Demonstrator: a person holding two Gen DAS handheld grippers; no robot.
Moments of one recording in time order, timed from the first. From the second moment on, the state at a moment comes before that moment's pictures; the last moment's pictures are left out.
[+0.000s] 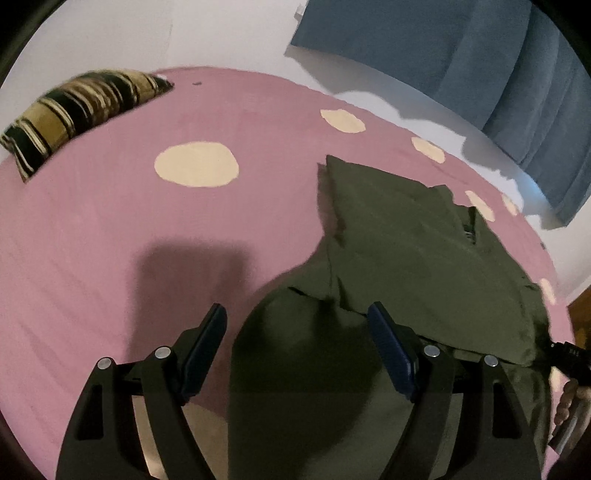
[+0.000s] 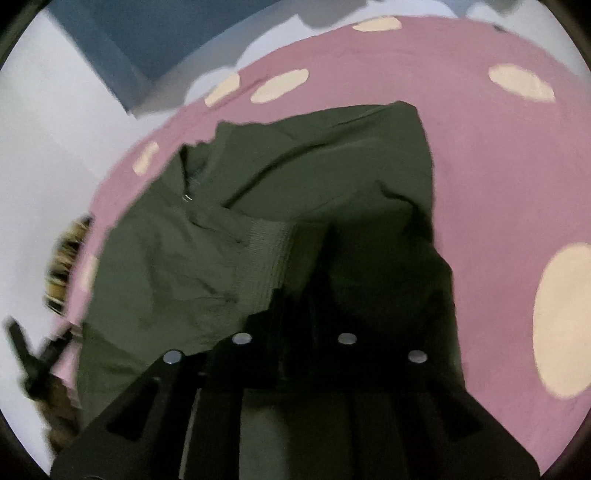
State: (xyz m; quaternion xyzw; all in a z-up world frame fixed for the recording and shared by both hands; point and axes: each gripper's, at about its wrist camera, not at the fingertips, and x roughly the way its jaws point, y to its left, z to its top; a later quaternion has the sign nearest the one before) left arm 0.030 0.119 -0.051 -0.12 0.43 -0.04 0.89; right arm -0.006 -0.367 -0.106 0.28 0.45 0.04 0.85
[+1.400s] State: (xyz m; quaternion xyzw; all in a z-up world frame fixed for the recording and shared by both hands) left arm -0.113 0.144 -0.082 -0.20 0.51 -0.38 0.75; right arm -0.214 -0.329 -0.107 0.35 0.48 0.30 0.75
